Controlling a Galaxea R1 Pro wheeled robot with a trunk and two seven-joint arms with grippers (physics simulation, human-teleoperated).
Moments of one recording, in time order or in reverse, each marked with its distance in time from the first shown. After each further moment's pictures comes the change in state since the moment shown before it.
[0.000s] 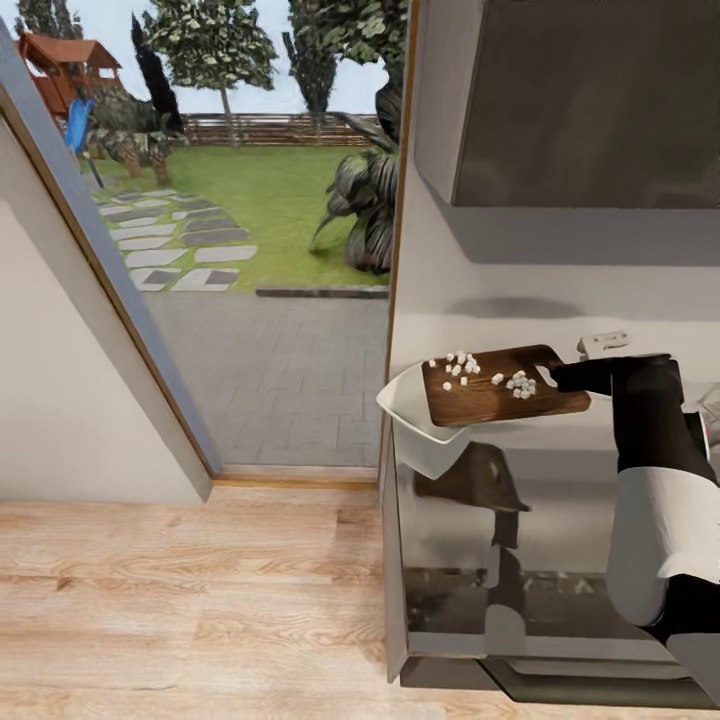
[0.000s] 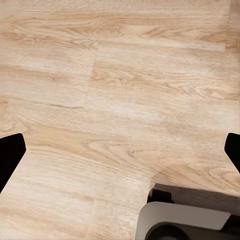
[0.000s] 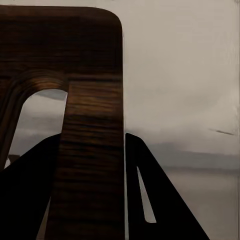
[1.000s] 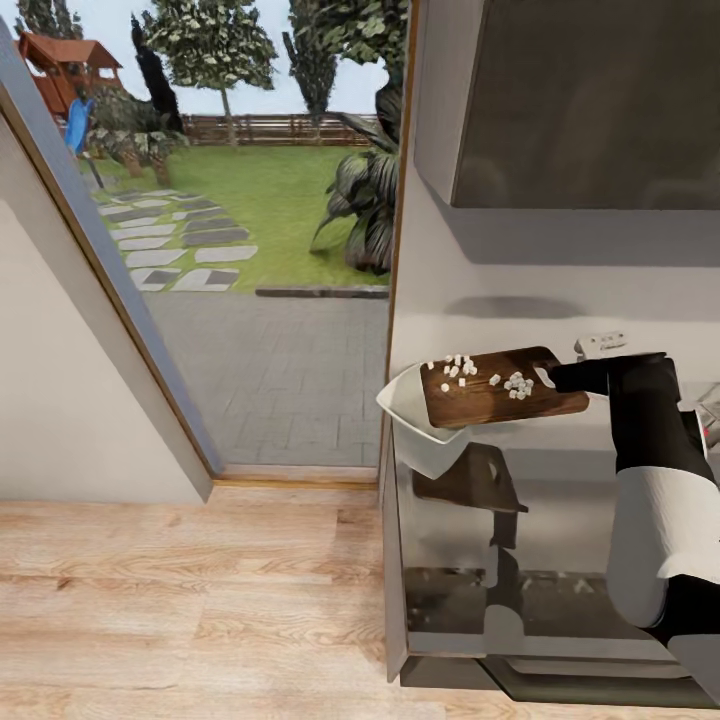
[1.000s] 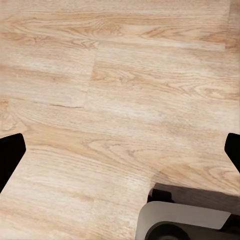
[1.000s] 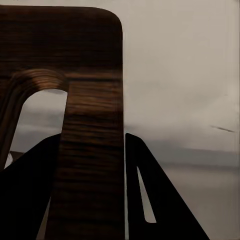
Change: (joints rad) left arm 0.000 0.000 0.000 0.000 0.000 0.000 0.000; right arm 0.000 -0.001 0.024 -0.002 0.000 0.025 -0.001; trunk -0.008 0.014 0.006
